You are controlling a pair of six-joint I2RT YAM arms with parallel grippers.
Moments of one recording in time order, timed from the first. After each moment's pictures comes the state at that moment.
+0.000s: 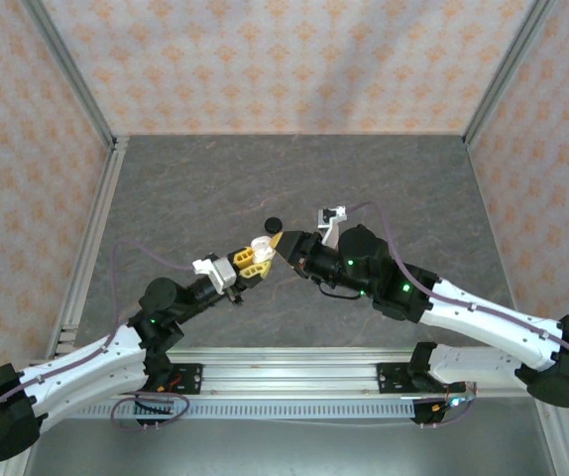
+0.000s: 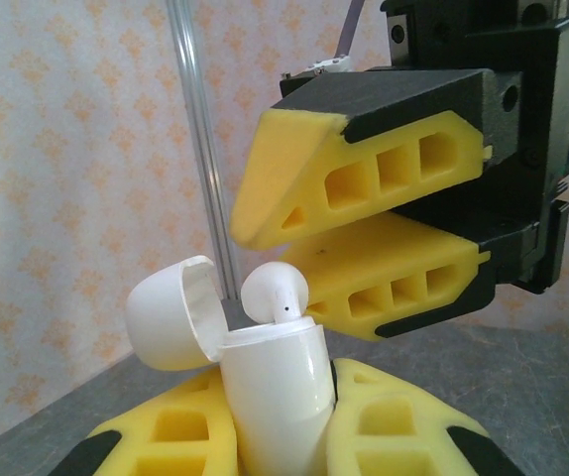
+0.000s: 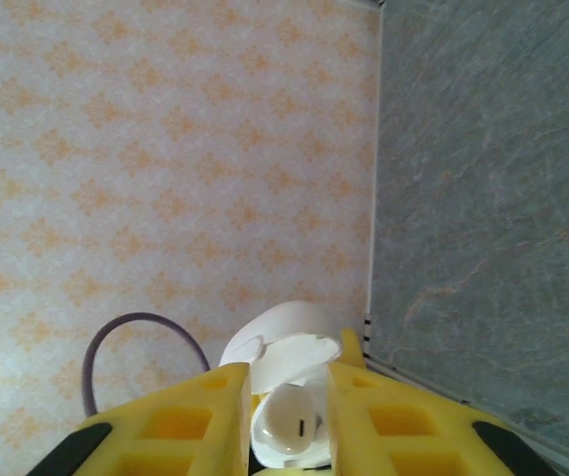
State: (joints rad) left arm -0.81 0.70 0.28 0.66 0.17 0.11; right arm 1.07 1.03 0.96 -0.15 0.03 1.34
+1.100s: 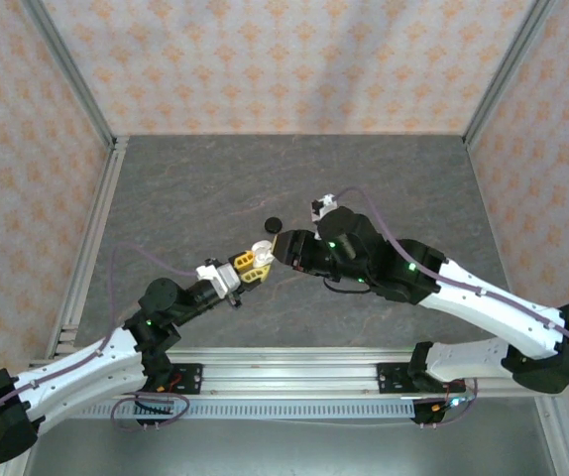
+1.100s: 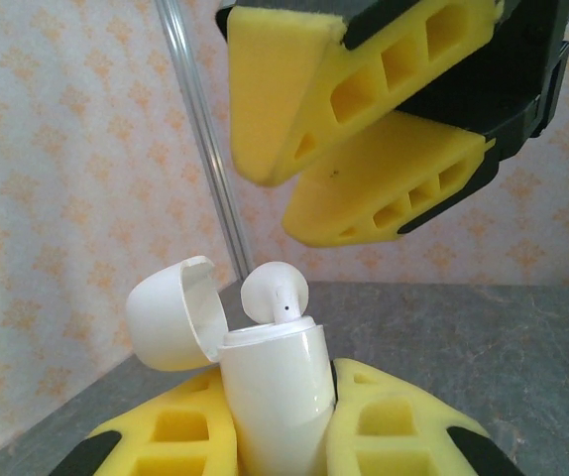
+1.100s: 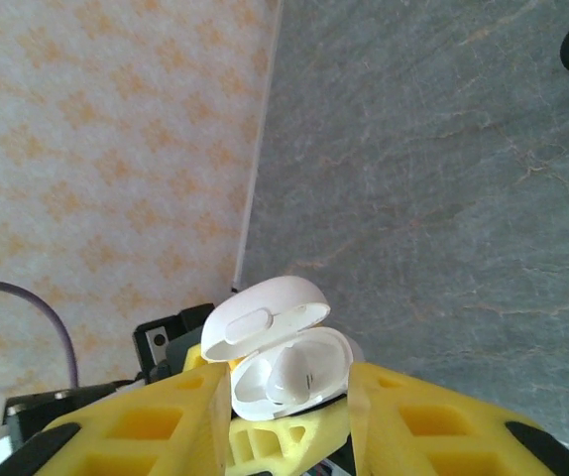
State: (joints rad) left arm -0.82 0.66 0.29 0.55 0.15 0.22; right arm 1.11 1.17 1.33 -0.69 0.08 1.11
